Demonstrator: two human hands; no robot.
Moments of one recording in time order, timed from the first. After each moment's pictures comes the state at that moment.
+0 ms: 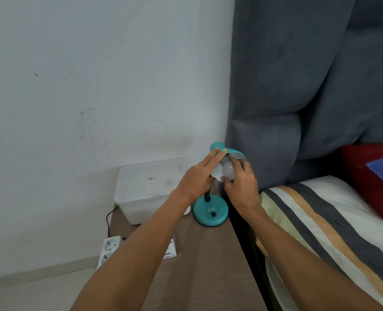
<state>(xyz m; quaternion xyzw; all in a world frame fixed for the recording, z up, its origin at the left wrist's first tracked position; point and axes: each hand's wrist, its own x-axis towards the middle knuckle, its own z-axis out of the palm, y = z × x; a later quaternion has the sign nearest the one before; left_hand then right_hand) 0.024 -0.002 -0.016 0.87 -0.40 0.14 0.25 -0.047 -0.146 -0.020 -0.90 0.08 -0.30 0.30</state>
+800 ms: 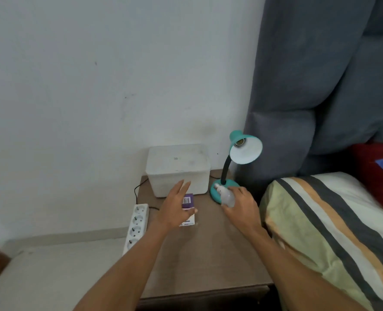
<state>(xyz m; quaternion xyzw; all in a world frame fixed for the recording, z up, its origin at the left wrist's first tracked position) -0.099 0.147 -0.102 0.93 -0.19 0.06 0.31 -0.156 -0.082 -0.071 -0.95 0.05 -0.18 0.27</state>
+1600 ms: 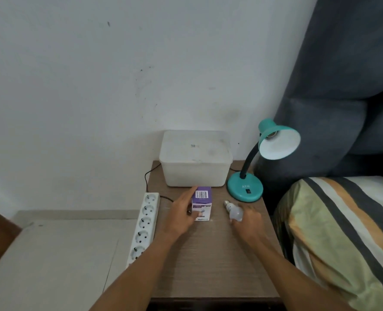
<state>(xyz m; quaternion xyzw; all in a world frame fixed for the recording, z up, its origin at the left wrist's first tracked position) -0.090 0.175 -0.179 0.88 -0.11 0.02 0.47 -0.123 -0.056 -0.152 -0.95 0.12 -0.01 0.27</state>
